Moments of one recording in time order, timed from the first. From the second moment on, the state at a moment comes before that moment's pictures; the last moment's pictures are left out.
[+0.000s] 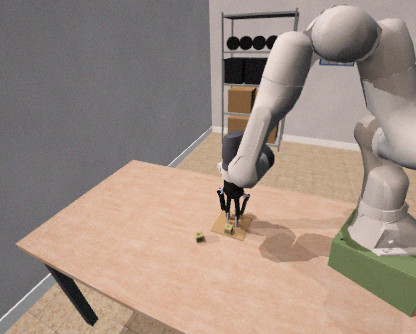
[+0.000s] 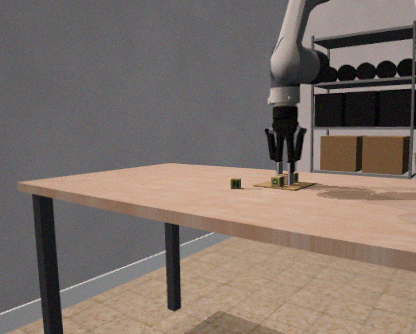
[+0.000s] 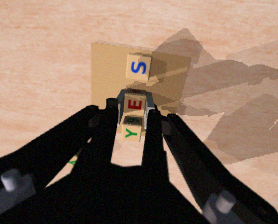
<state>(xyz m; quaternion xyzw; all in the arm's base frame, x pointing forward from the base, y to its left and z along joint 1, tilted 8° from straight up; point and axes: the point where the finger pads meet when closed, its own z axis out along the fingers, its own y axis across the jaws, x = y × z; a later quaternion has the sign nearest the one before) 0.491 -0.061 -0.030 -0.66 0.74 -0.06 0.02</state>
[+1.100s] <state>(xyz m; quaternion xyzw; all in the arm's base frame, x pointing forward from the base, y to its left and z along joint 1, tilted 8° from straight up) 0.491 -0.061 -0.030 -0.66 0.74 -0.06 0.02</state>
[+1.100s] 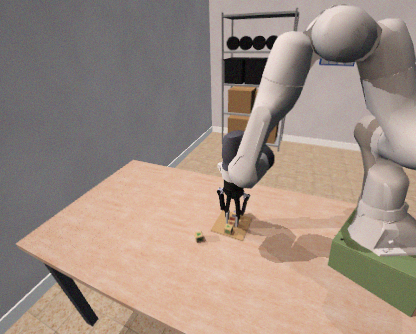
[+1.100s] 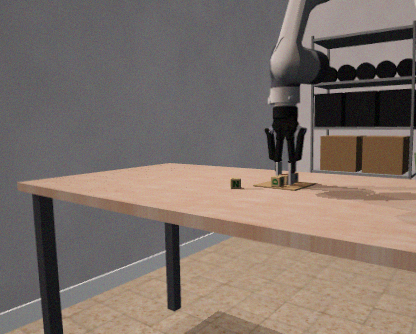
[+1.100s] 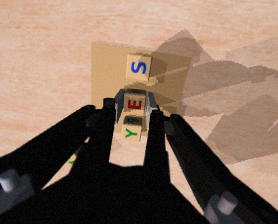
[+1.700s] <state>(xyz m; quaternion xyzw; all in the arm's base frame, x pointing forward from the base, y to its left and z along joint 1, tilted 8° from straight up) 0.491 -0.061 -0.030 -0.66 0.74 -0.06 0.02</state>
